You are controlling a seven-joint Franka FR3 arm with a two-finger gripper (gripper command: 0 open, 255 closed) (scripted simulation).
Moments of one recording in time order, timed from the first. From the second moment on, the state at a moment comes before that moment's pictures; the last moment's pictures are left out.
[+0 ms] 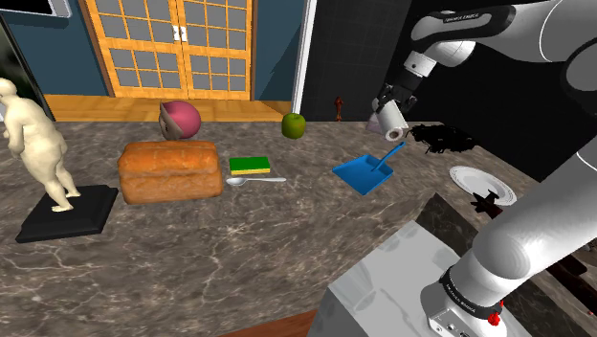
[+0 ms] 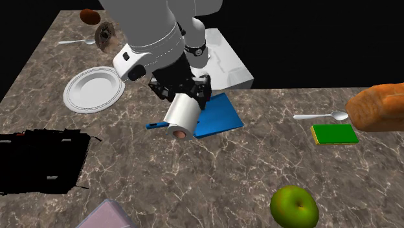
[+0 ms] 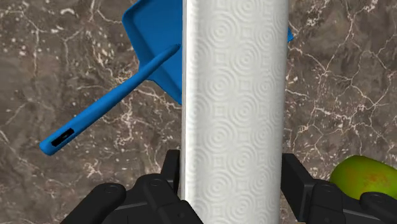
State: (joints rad) arm -0.20 -0.09 -0.28 -1.95 0.24 1.89 0.06
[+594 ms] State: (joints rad) arm -0.20 -0.23 -0.27 -2.17 0.21 1.97 0.07
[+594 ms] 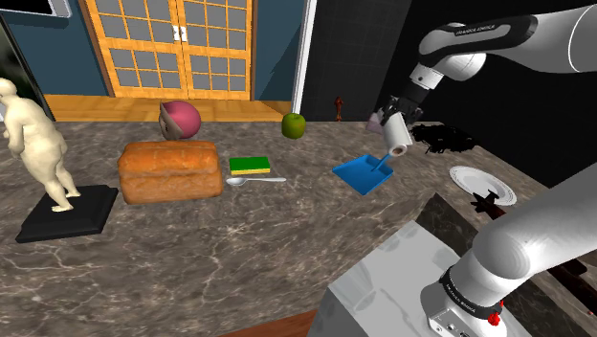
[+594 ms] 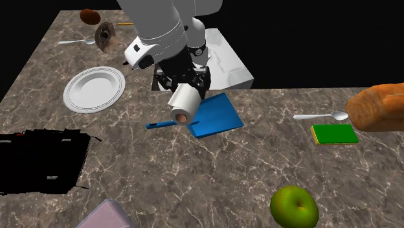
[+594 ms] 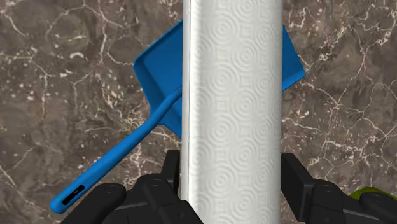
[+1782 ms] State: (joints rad) arm -0.20 -0.19 -0.28 -2.27 0.24 2.12 0.02
